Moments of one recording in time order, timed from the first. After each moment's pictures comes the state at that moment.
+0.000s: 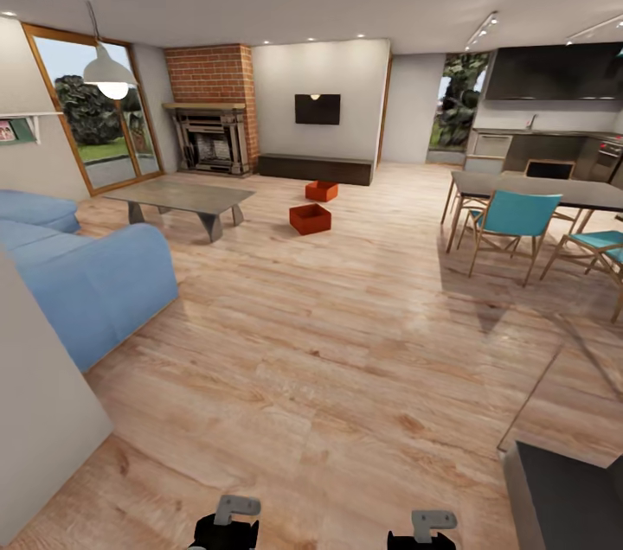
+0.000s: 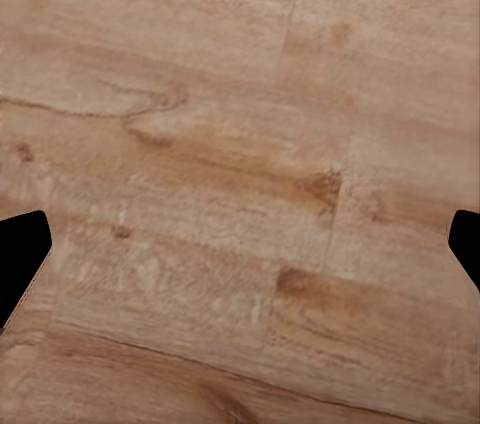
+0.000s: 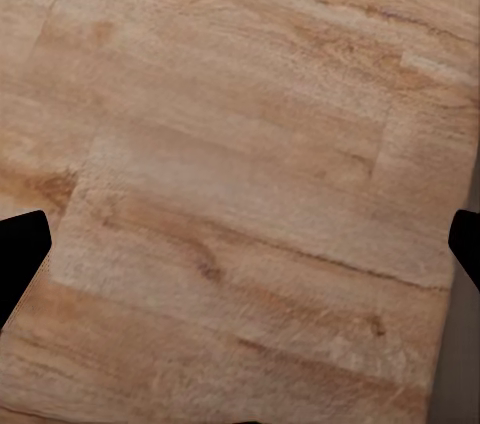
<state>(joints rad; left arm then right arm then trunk) -0.38 -0.07 -0.26 -0.30 0.13 -0.04 0.08 -0.22 0.09 0.01 -0.56 0.06 0.06 -0.20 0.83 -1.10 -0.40</state>
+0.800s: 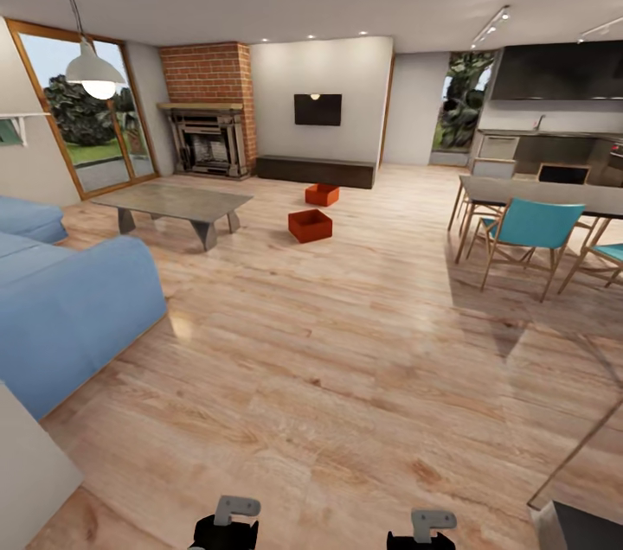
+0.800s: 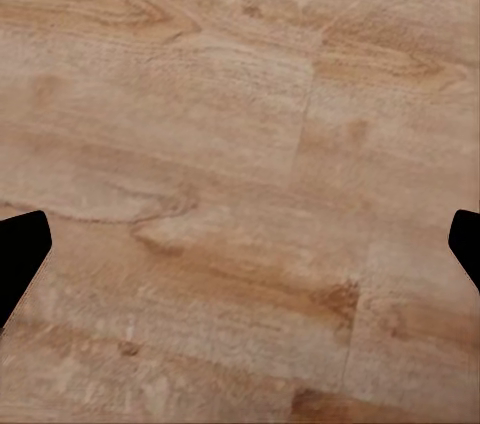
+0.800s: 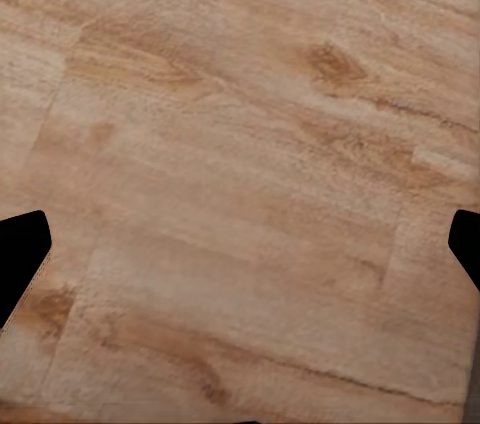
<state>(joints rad) -0.38 -0.07 -0.26 -0.30 0.14 -0.04 0.08 -0.22 0.09 0.01 -0.56 0.07 0.06 -0.20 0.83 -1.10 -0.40</state>
